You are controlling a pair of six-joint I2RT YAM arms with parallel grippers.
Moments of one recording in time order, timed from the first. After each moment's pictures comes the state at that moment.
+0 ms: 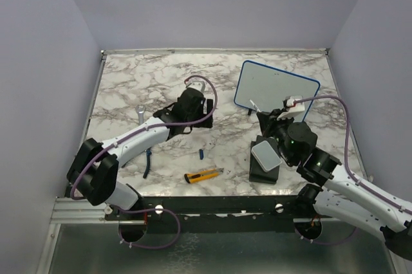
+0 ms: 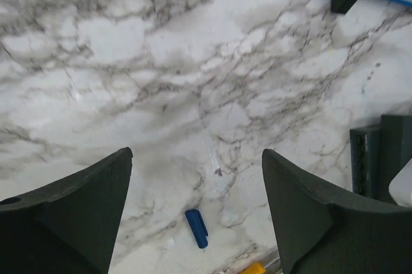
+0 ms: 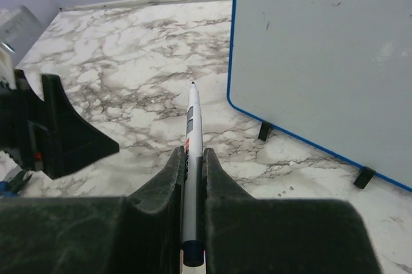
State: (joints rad) left arm -0.74 1.45 0.94 -0.27 -0.17 -0.50; right arm 0.85 0.73 0.60 -0.01 0.55 0.31
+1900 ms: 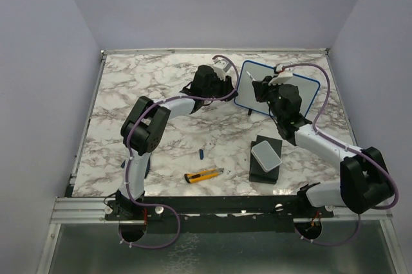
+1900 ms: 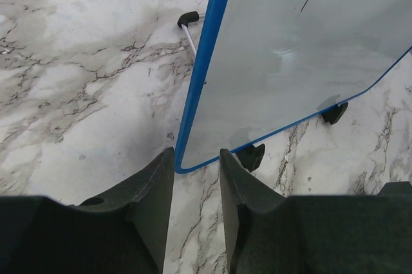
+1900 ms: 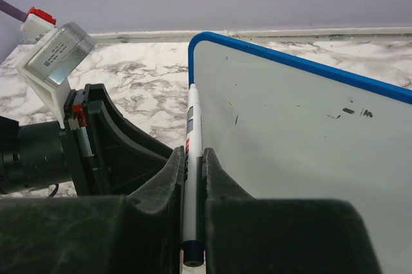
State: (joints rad) left arm -0.56 2.10 1.39 0.36 0.42 -0.29; right arm 0.42 1.33 0.72 0.55 0.15 0.20
